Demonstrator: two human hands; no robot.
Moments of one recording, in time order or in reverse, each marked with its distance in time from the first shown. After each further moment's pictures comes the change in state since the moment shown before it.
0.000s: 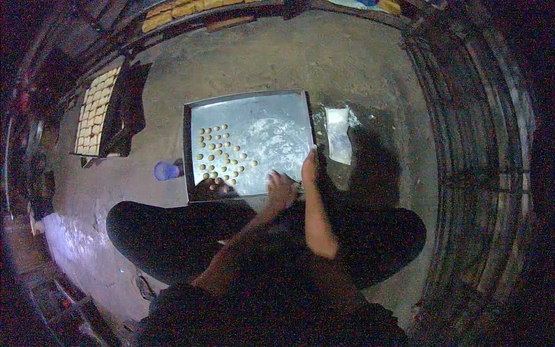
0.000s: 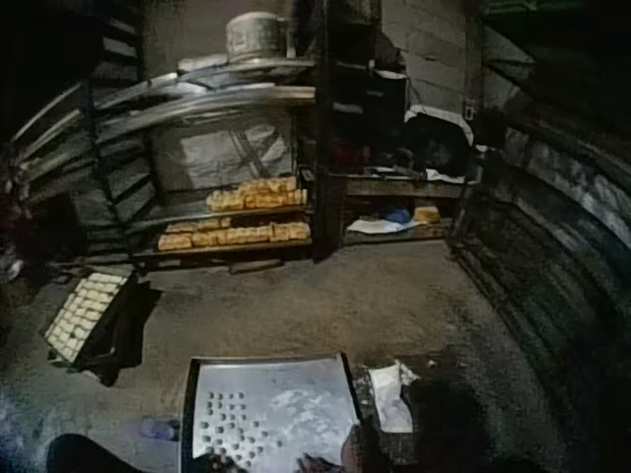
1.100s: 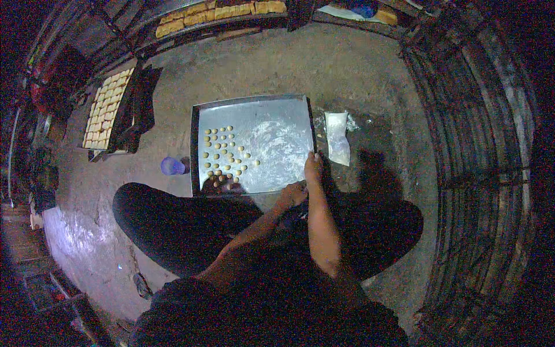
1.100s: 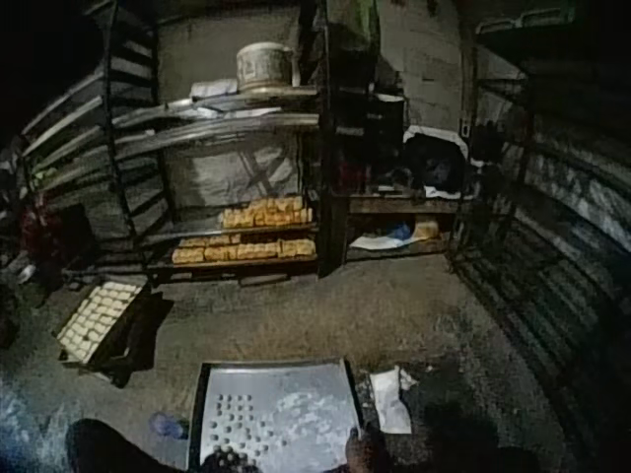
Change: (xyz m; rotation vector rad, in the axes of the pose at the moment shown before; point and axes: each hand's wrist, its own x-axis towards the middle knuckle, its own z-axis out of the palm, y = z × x) left_hand -0.014 0.045 -0.011 -0.584 0.140 0.061; right_hand 0.040 0.058 0.020 -0.065 0.118 -0.217
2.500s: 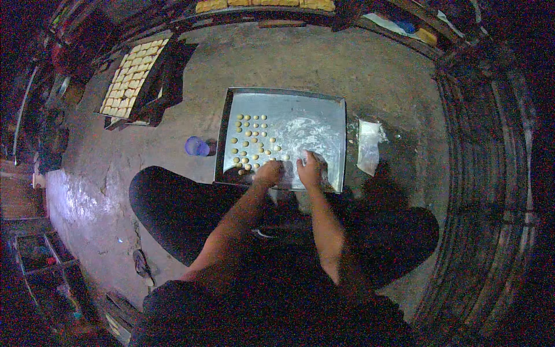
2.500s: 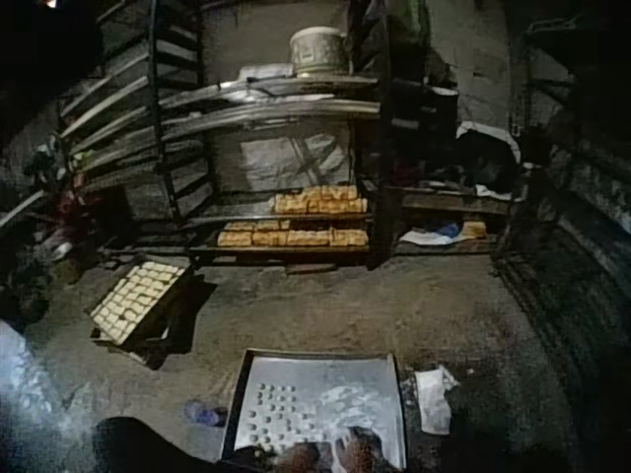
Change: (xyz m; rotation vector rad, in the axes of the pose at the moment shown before) left_hand -0.053 -0.149 -0.143 0.220 0.268 -0.102; right_hand -0.118 -0.135 0.006 0.131 -0.278 -0.608
